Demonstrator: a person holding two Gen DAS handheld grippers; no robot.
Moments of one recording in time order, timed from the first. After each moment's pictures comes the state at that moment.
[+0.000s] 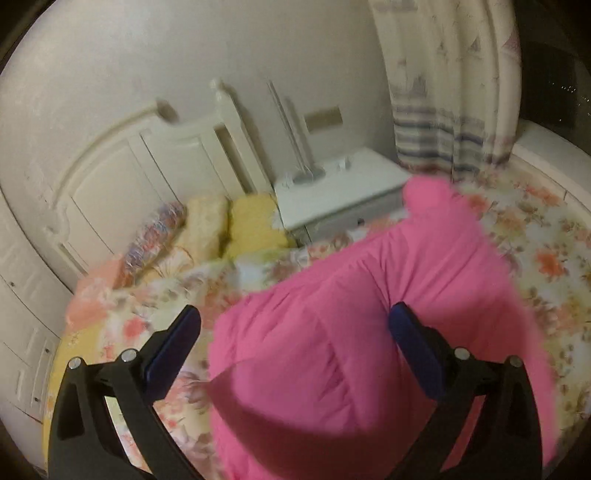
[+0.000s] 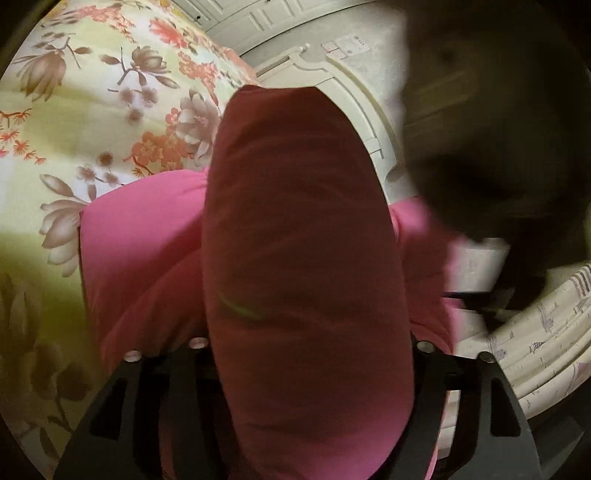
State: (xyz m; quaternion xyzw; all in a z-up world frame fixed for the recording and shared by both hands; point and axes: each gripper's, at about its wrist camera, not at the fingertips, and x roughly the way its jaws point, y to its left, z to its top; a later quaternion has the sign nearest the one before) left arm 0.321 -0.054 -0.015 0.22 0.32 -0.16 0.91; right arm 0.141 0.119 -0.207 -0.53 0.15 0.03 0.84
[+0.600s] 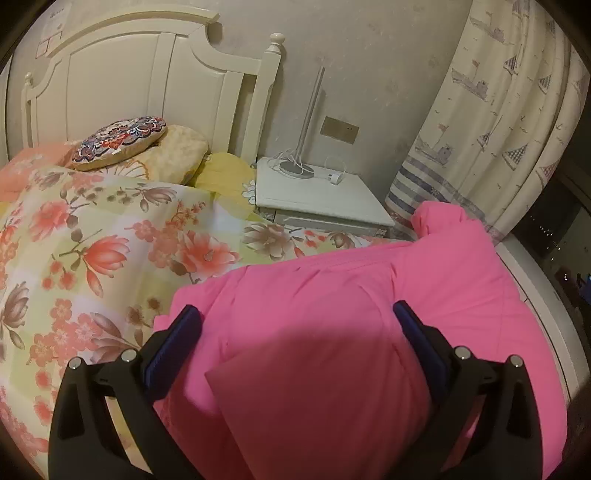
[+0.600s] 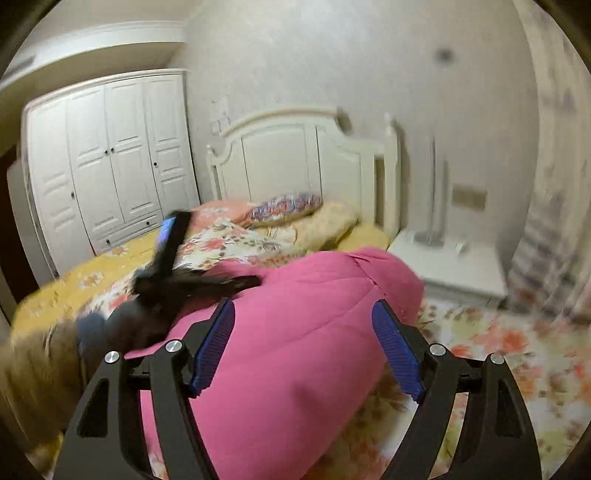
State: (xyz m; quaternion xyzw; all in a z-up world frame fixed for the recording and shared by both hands) left arm 0.375 0.060 -0.086 -0.06 0.35 -0.22 0.91; right arm 0.211 -0.136 -0.039 0.02 0.23 0.20 0.95
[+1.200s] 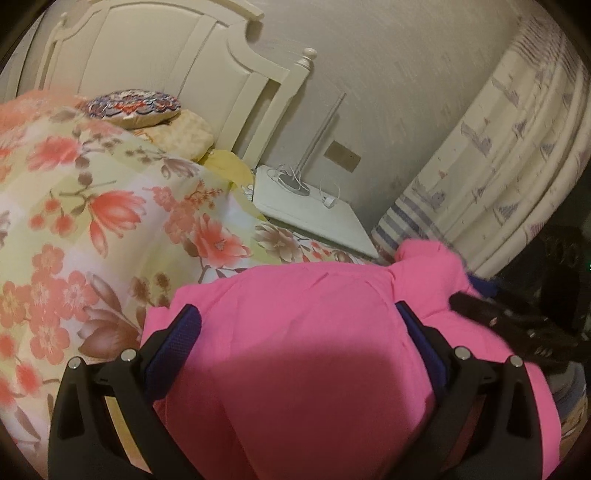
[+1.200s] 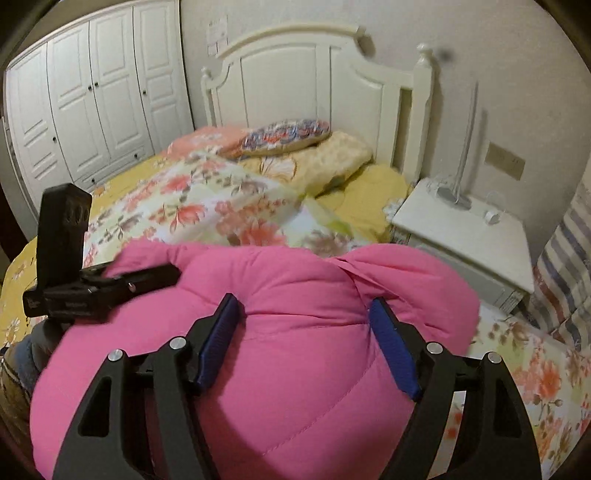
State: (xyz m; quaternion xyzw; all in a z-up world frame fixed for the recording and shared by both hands) left arm 0.384 0.110 -0.123 -0.18 0.33 -0.23 0.90; right arm 0.387 -0.058 -0.108 -0.06 0.36 0.21 0.91
